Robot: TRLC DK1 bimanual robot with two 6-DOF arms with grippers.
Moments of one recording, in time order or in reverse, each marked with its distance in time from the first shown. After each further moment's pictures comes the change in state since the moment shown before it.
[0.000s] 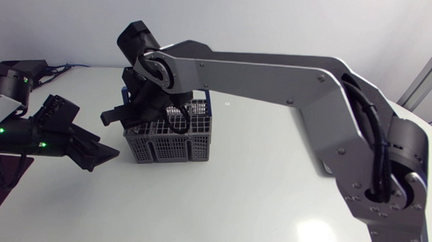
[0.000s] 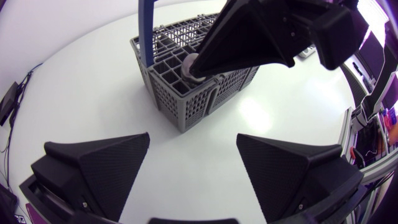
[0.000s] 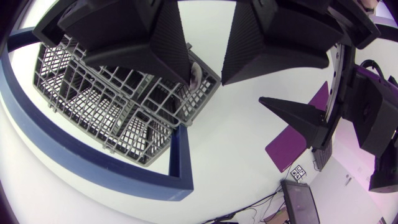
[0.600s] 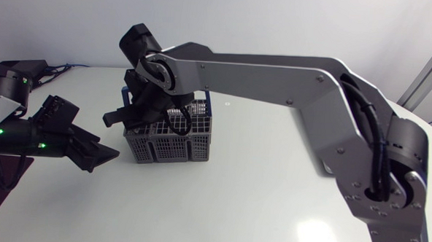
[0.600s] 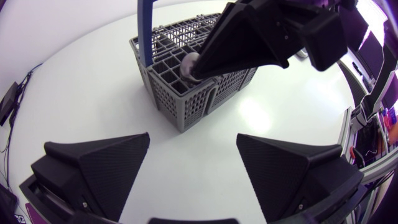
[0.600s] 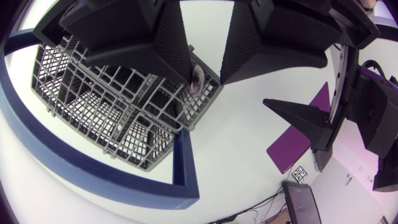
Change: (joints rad) left arm 0.000 -0.008 -0.006 0.000 0.003 0.000; right arm -0.007 0.000 -0.014 0.000 -0.005 0.003
